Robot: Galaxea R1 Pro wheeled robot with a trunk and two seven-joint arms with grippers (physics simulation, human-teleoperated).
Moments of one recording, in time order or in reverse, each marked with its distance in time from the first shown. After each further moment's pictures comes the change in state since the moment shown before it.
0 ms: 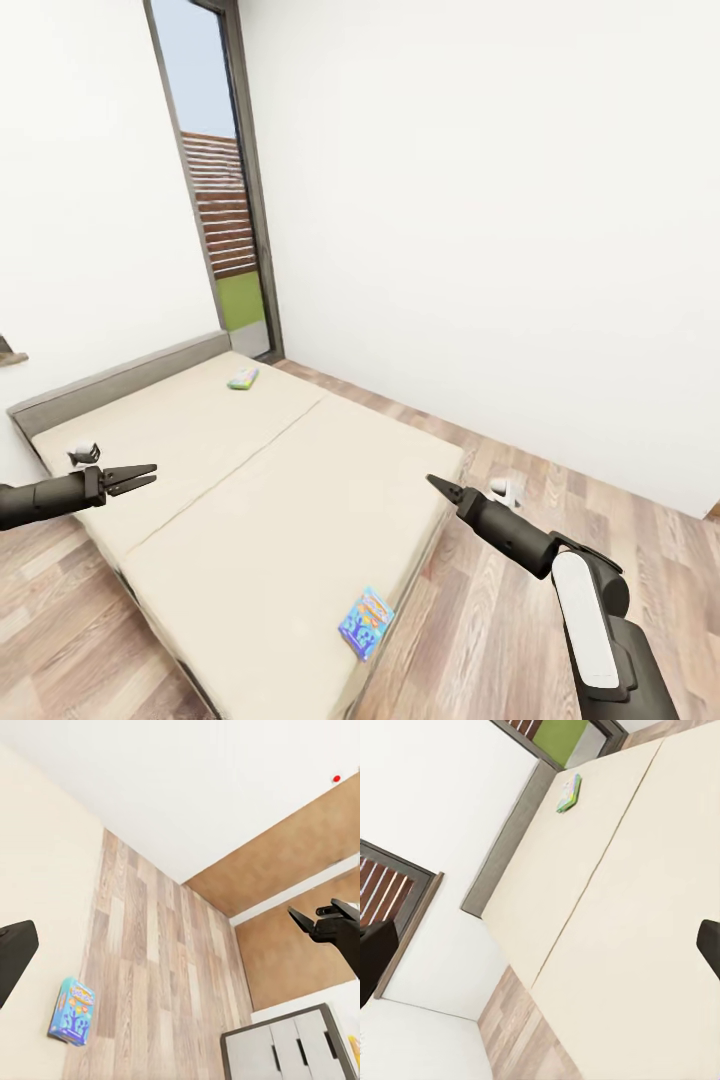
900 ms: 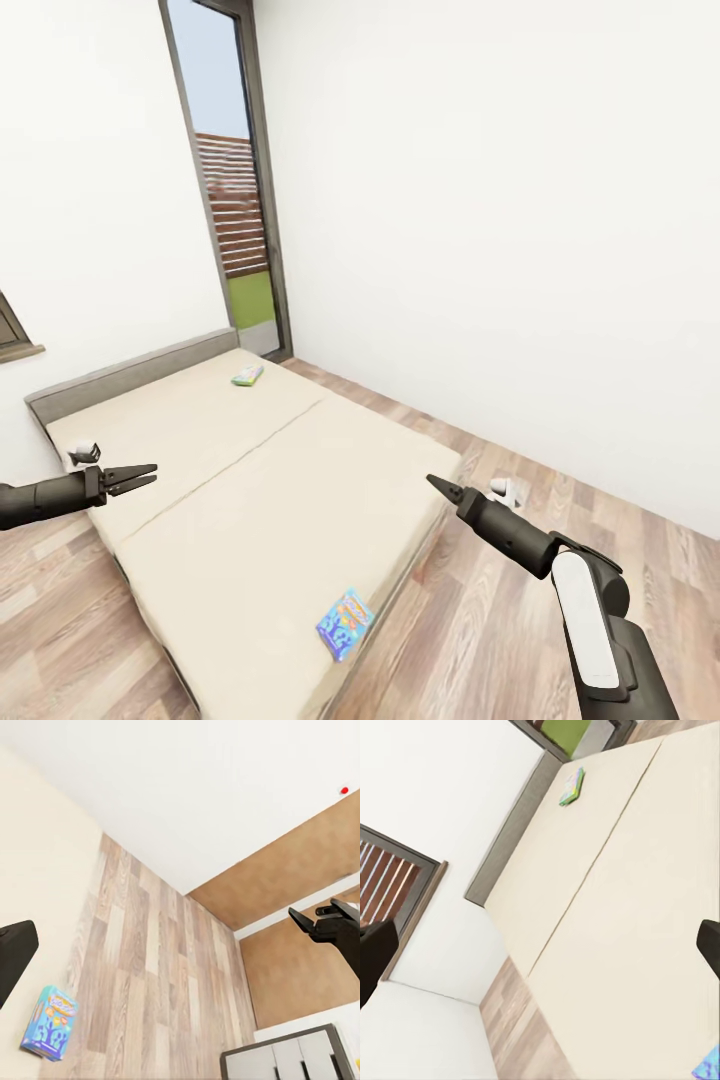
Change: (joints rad) left arm 0.000 -0.001 -0.001 -0.001 0.001 0.000 0.000; right arm 0.000 0.000 0.000 0.000 0.000 0.000 0.000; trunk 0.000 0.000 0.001
